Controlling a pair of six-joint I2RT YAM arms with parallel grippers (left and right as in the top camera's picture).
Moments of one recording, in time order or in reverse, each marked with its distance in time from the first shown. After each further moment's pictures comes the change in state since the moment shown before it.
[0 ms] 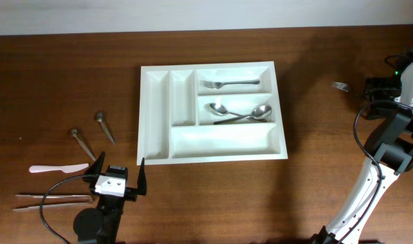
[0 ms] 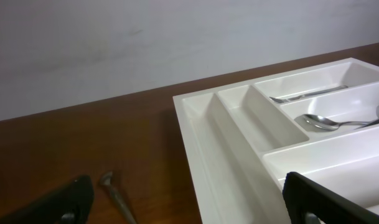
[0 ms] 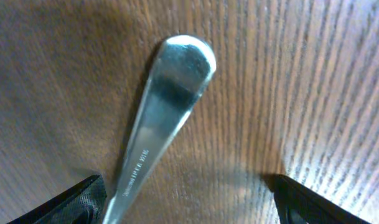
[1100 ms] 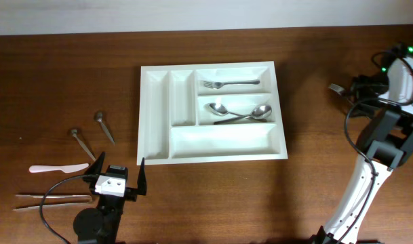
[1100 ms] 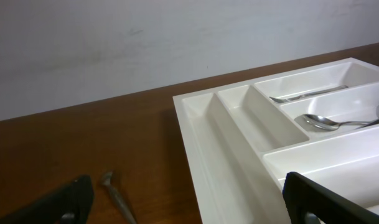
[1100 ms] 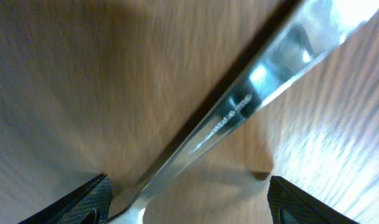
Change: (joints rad) left arm 0.000 0.000 0.000 0.000 0.000 0.000; right arm 0.089 0.005 0.006 -0.077 -0.085 0.175
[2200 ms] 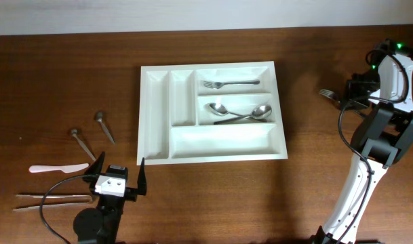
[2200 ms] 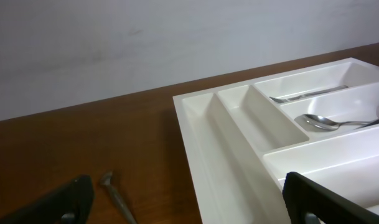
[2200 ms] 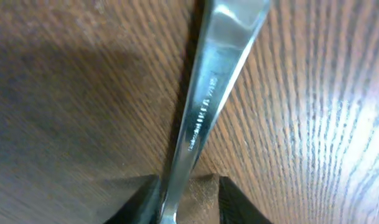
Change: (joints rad) left arm 0.000 0.000 0.000 0.000 0.000 0.000; right arm 0.029 0.001 0.003 -0.035 0.013 0.237
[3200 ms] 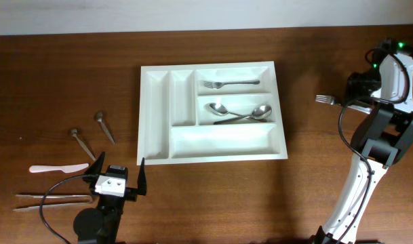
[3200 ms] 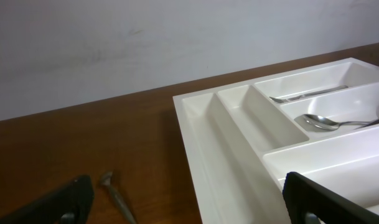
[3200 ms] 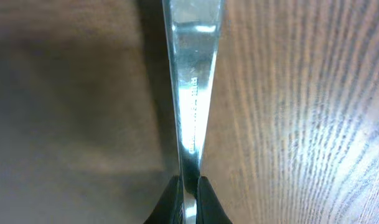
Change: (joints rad) left arm 0.000 0.000 0.000 0.000 0.000 0.000; right arm 0.000 0.001 0.036 -0.014 0.003 -0.118
